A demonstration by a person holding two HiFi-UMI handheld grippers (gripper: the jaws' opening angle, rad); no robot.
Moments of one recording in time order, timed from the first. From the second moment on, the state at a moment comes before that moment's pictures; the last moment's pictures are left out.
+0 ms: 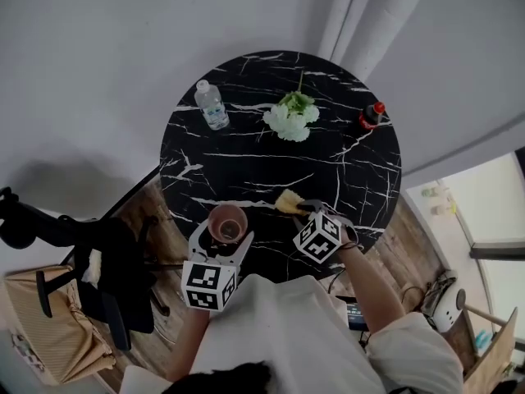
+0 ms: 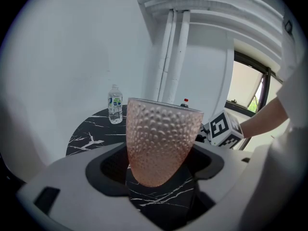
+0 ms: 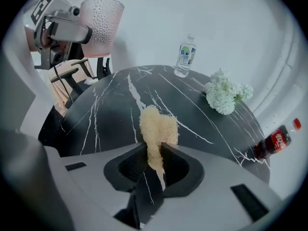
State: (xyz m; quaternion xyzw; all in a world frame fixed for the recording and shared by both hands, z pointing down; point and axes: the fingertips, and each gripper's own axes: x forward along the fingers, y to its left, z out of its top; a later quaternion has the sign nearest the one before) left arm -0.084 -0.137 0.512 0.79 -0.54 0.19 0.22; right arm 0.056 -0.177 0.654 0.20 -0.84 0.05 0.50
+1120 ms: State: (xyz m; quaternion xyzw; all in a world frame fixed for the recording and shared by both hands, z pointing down) left arm -0.069 -0.142 0.479 0.90 -0.26 0.31 0.16; right arm -0.004 -0.169 0.408 0.16 -0.88 -0.26 0.35
